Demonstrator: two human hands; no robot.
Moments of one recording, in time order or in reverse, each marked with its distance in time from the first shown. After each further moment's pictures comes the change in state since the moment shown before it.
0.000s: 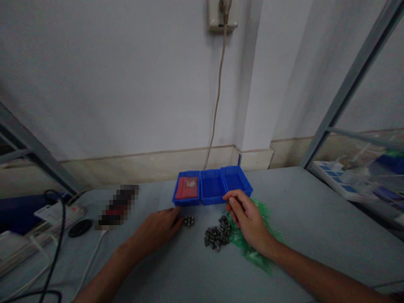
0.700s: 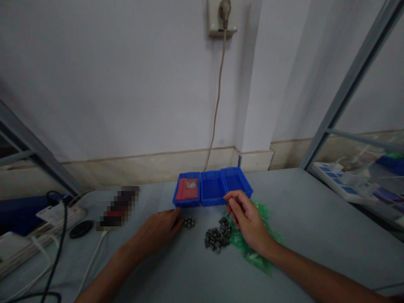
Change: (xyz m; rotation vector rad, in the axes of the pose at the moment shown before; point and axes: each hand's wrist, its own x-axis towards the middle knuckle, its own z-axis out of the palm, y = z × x) left_hand -0.001 0.000 -0.002 0.004 -0.010 -0.003; right_hand 0.000 0.000 0.002 0.039 0.011 0.029
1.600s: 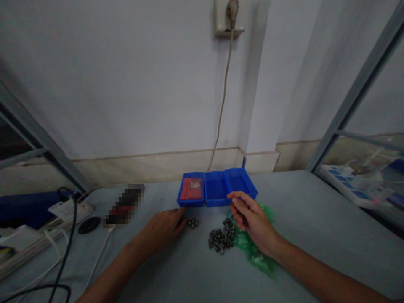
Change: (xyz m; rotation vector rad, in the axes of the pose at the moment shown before) left_hand -0.001 0.000 0.003 0.000 0.007 0.008; right_hand 0.009 0.006 -0.003 0.350 -0.046 0.224
